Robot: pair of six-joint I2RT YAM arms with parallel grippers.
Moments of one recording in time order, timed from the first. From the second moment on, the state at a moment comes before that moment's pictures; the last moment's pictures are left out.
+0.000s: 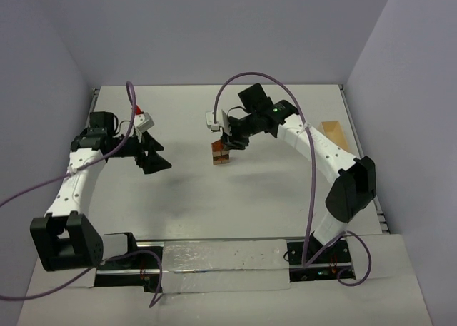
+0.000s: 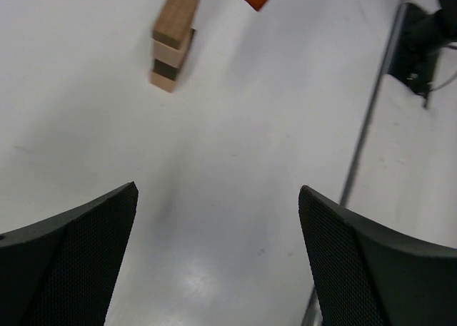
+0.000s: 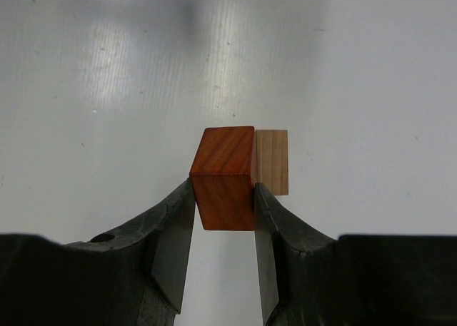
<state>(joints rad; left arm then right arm) 0.04 1.29 1.06 -0.86 1.10 0.70 0.60 1.66 1.58 -0.83 -0.62 -0.95</state>
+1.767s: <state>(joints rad) -0.04 1.23 1.08 -0.71 0.96 0.52 0.27 2.17 1.76 -1.05 -0.59 -0.97</state>
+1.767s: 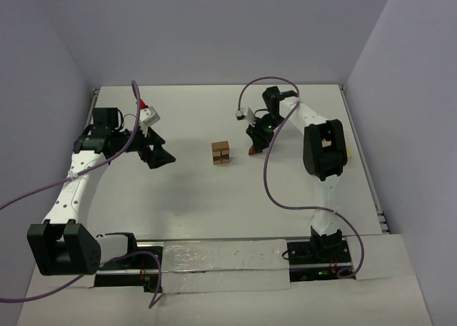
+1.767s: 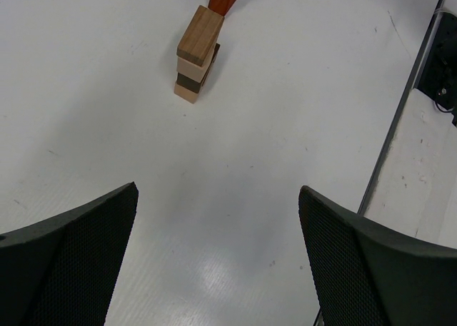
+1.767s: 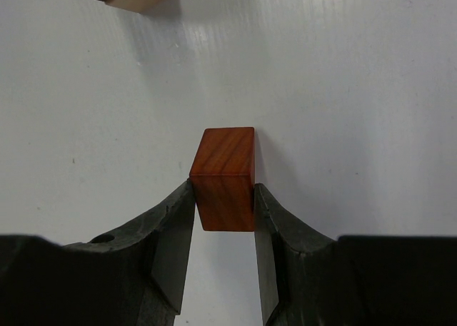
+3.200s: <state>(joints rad) -0.04 1.22 1.10 -0.71 0.95 0.53 0.32 2.06 1.53 -0.81 -0.42 -0.92</state>
